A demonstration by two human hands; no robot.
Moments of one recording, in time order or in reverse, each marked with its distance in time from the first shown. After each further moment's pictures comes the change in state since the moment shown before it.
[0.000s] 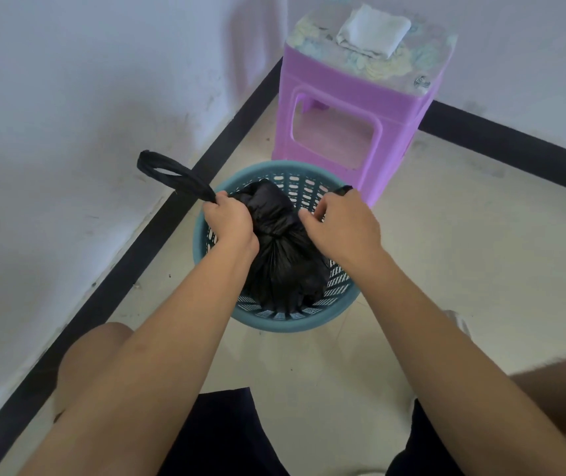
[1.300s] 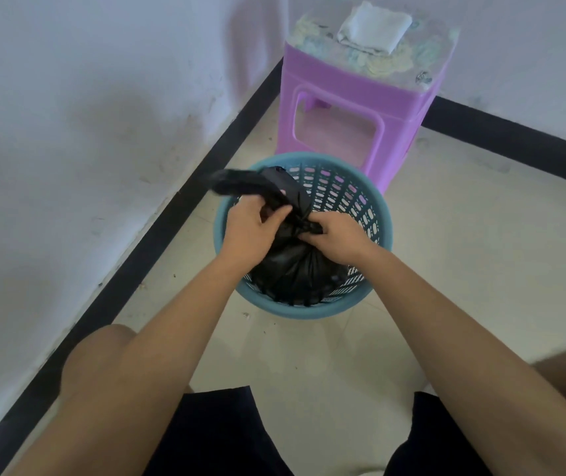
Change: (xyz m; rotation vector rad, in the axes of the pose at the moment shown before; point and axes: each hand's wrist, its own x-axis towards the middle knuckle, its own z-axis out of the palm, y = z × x) left_hand -0.020 -0.003 -0.031 0.951 -0.541 0.867; right_hand 0.022 0.033 0.036 0.202 -0.290 -0.291
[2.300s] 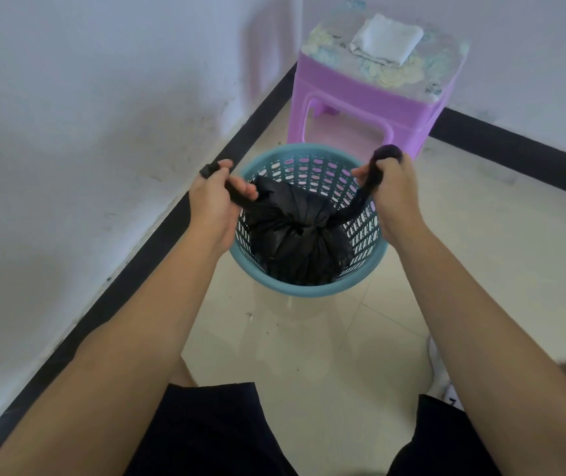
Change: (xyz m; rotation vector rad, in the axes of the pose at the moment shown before) left_hand 0.020 0.012 -0.049 -1.069 0.332 -0.465; right_hand 0.008 -0.019 -0.066 1.131 0.577 0.180
